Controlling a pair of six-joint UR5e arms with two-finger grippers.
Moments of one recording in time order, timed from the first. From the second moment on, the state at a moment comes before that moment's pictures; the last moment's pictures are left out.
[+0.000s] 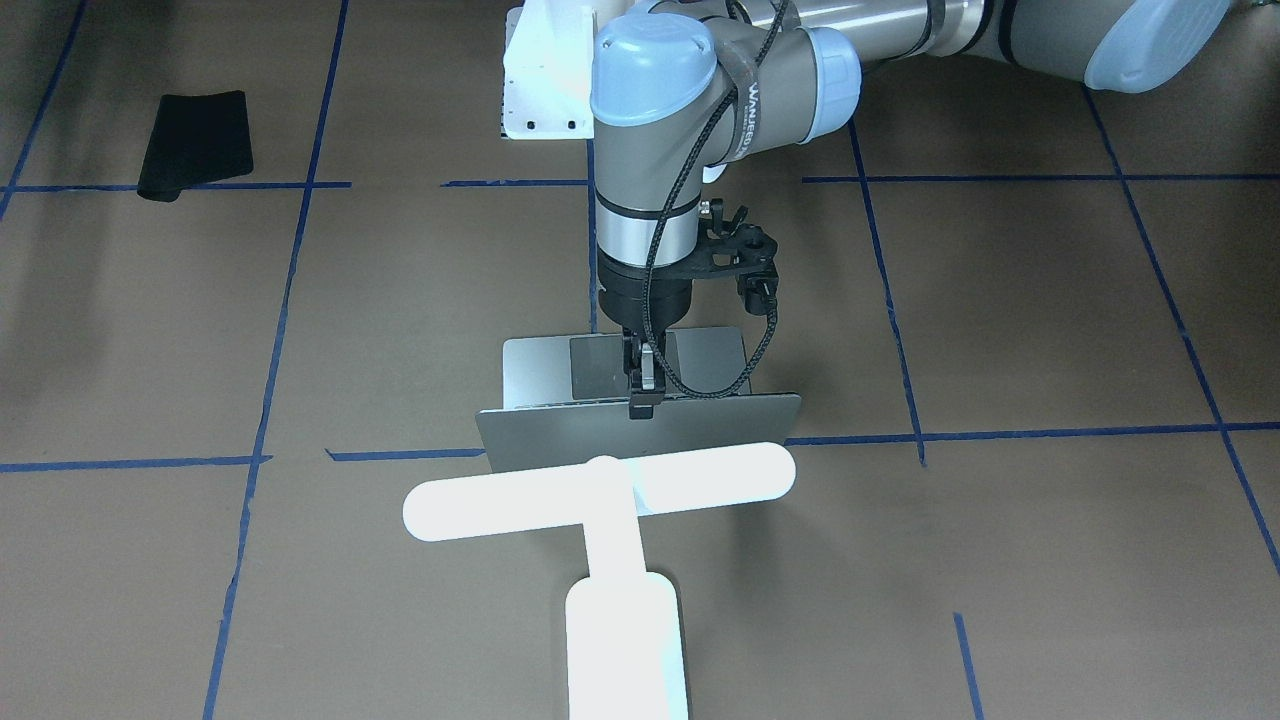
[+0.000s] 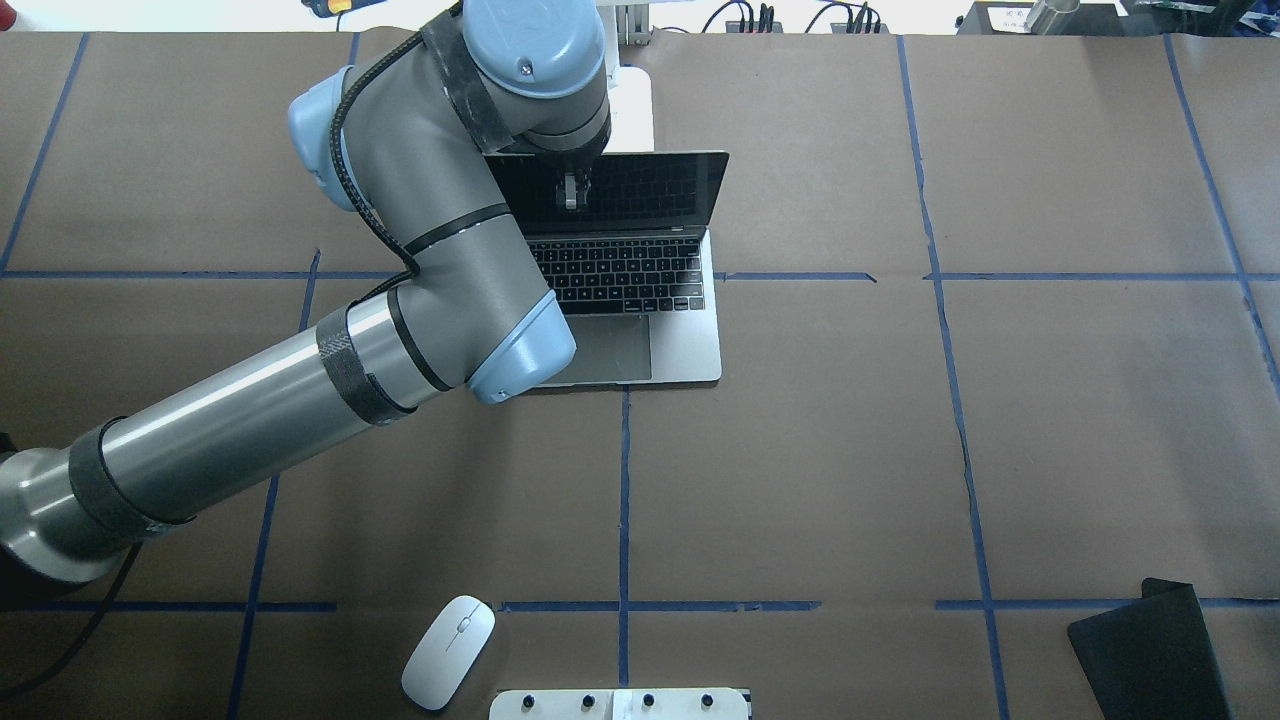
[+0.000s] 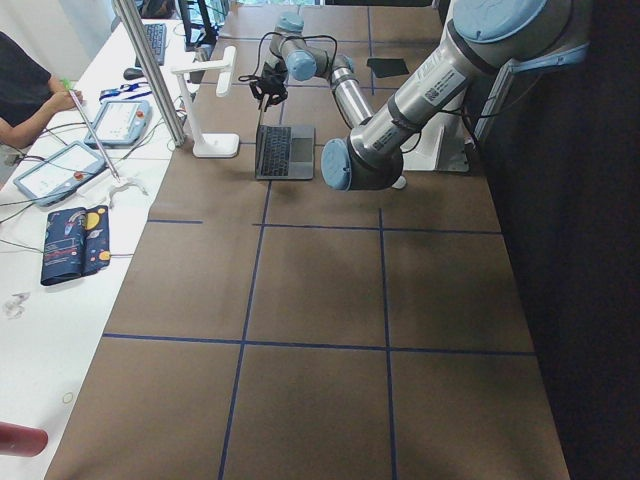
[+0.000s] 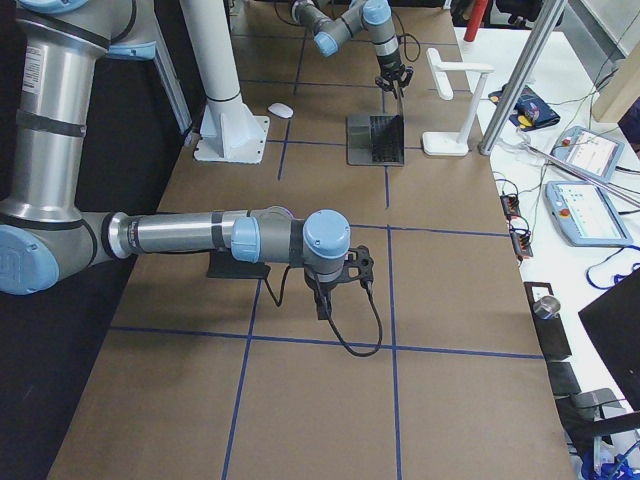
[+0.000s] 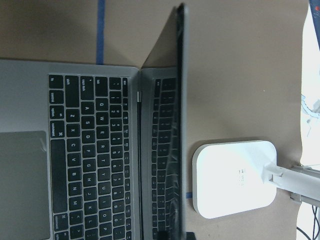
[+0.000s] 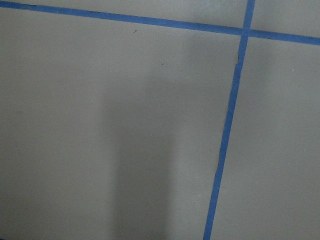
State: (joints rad) left arm -0.70 -2.55 -1.46 -1.58 -1.67 -2.64; right arm 1.53 -1.79 1.89 -1.67 2.46 -0.14
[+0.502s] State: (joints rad) left arm -0.73 -2.55 -1.47 -1.60 -1.65 -2.59; right arm 1.53 -1.79 1.89 -1.67 2.47 -0.14
